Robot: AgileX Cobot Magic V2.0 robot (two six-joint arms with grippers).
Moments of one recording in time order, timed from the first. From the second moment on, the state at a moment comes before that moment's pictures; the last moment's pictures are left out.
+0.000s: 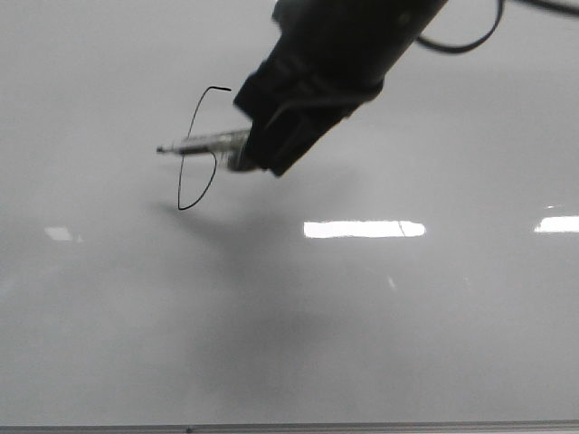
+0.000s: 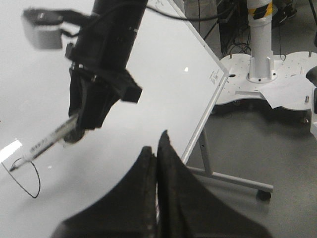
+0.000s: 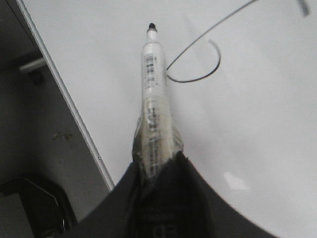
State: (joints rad) left arm -1.02 0.40 -0.34 -0.12 0.23 0.36; right arm 0.65 1.50 -1.12 0.35 0.49 -0.64
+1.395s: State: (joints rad) left arm -1.02 0.99 -0.75 0.21 0.52 0.40; right arm 0.91 1.24 -1.07 0.25 0.71 -0.82
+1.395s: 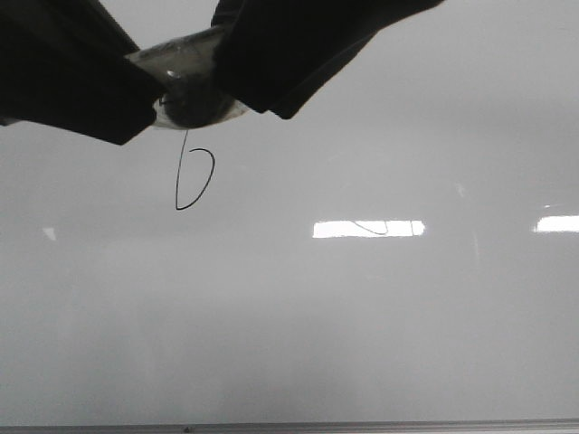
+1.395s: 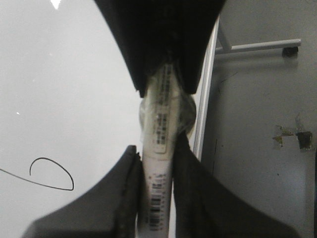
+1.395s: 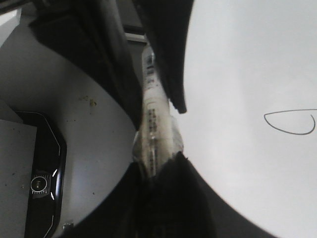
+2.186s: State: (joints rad) left arm -0.55 0.89 -0.70 0.27 0.58 0.04; right arm 0.53 0.87 -0.74 0.25 0.67 -0.43
